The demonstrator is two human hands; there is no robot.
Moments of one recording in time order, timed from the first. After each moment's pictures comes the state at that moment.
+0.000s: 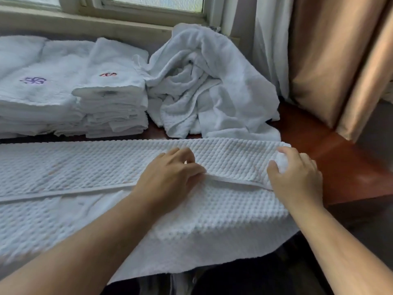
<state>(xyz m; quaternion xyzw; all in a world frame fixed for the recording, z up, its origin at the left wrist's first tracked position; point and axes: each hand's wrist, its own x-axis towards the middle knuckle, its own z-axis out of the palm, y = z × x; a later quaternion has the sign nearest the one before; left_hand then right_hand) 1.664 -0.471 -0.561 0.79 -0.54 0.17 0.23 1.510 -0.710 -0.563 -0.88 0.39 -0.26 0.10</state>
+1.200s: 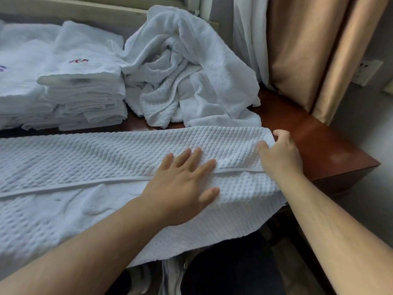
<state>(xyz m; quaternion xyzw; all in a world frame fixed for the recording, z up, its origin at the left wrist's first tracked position) 1.614 -0.491 -0.567 0.84 -0.54 -0.05 0.10 1.512 -0.739 -0.559 -0.83 0.46 -0.26 0.19</state>
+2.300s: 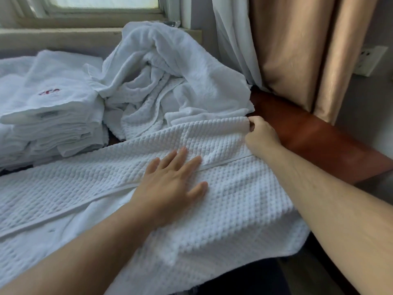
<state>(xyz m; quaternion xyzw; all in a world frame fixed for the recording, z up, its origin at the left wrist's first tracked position) 1.661 -0.546 -0.565 0.86 -0.49 -0.02 0.10 1.592 -0.825 -0.557 -0.85 0.39 -0.22 0.26</state>
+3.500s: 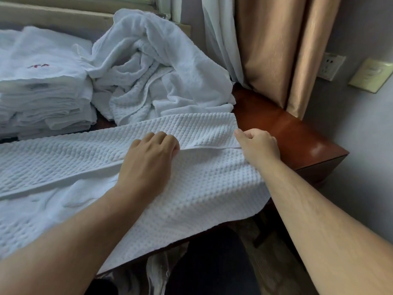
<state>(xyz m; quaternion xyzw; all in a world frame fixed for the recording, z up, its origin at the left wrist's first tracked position) 1.630 -0.529 -0.558 0.82 -0.48 0.21 0.24 1.508 -0.772 -0.557 -0.84 0.44 -0.23 0.21</state>
